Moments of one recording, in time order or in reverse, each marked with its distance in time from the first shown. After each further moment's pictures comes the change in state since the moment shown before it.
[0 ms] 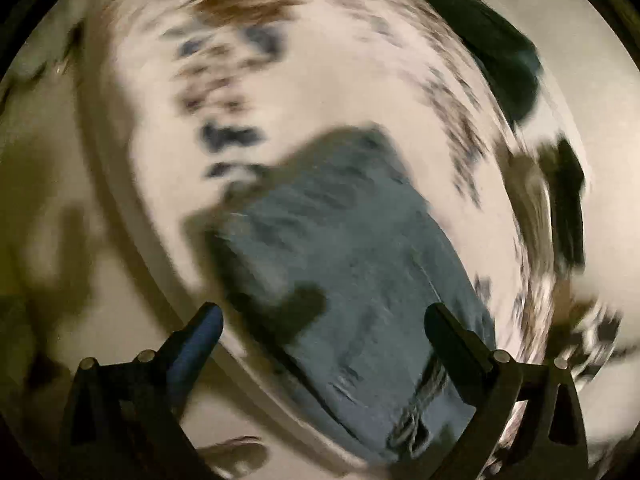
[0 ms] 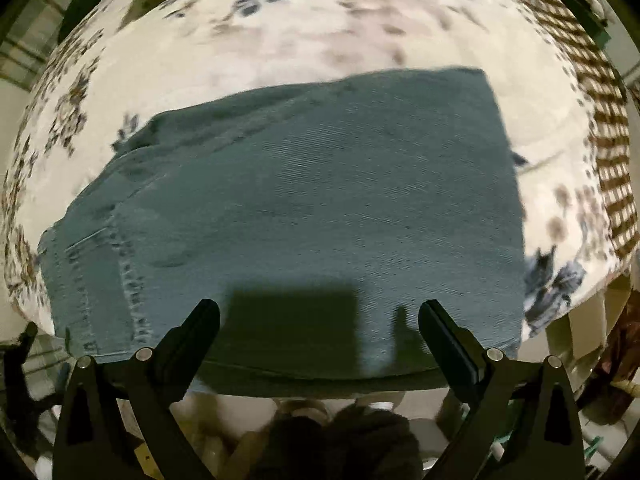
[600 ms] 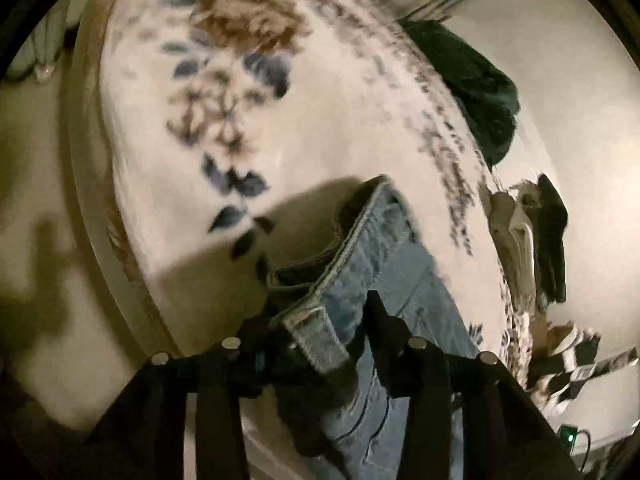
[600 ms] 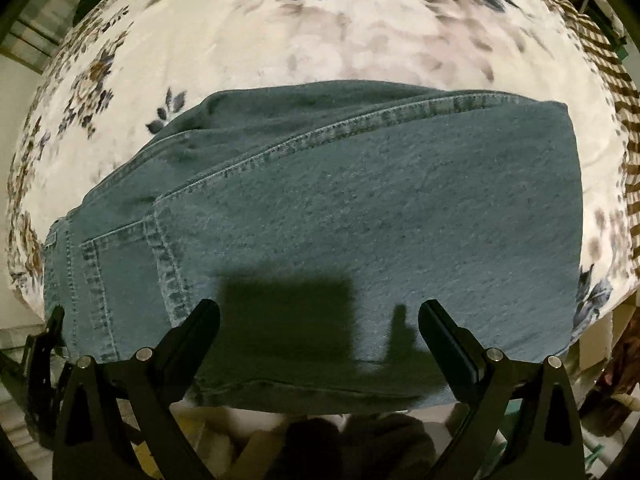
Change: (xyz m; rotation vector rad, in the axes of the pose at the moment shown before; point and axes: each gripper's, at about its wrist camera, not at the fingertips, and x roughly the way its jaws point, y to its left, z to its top) left arm 0.008 0.005 0.007 0.058 -0.173 -0.108; right arm 0.016 0.059 0.003 -0.037 0.012 0.024
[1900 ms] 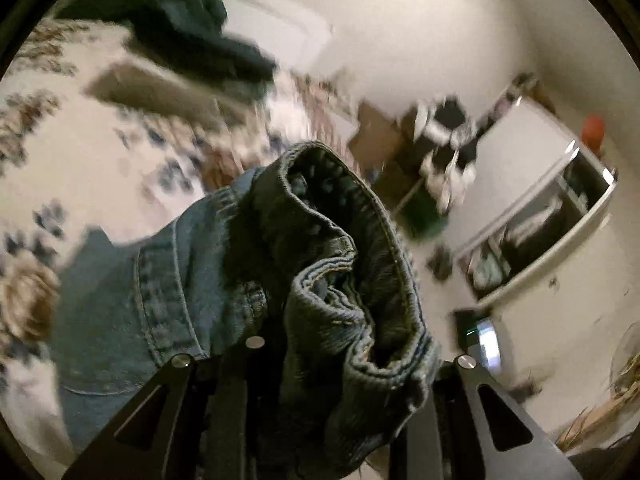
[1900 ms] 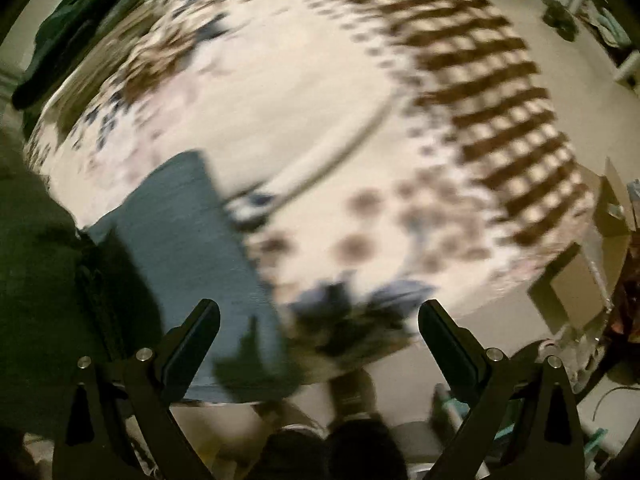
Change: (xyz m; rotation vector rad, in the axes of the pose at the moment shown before) left arm 0.026 -0.348 -0.254 0.762 0.348 -0.493; right arm -0.066 -0.291 -0.015 0.309 -0.090 0.010
